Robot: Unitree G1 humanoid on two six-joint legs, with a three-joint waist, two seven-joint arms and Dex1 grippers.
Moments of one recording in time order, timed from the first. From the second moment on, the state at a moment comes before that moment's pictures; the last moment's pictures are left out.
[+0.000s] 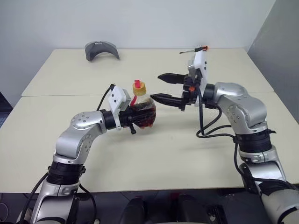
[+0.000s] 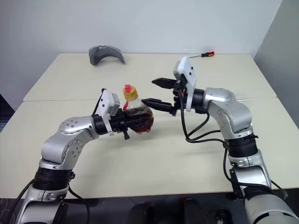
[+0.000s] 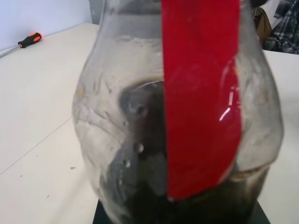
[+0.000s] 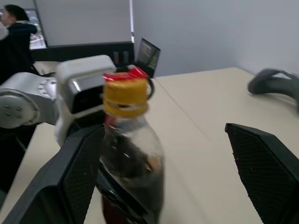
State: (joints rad) left arm -0.48 0.56 -0.03 -0.15 -0.47 0.50 -0.91; right arm -0.86 -0.32 0.12 -0.05 0.50 0.64 0.90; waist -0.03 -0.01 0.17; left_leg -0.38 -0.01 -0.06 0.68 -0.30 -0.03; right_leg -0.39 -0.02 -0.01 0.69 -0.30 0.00
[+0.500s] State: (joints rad) left arm -0.49 0.55 -0.04 -0.13 -0.46 0.49 -0.93; right arm -0.92 -0.21 0.14 0.05 0.45 0.57 0.83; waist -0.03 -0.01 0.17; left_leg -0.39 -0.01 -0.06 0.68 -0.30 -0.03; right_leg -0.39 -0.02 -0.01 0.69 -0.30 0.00
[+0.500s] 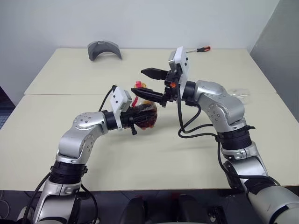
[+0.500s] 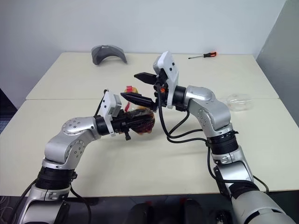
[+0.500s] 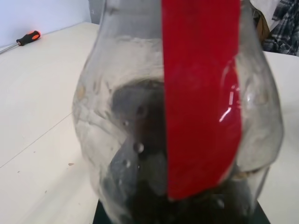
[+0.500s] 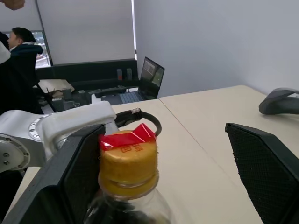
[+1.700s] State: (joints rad) left arm -0.49 0.54 -0.04 -0.15 -0.46 0.50 -0.93; right arm -0.88 -0.27 0.07 -0.07 0.61 0.73 0.88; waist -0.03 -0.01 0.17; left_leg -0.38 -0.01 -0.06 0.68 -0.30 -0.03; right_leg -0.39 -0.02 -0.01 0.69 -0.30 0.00
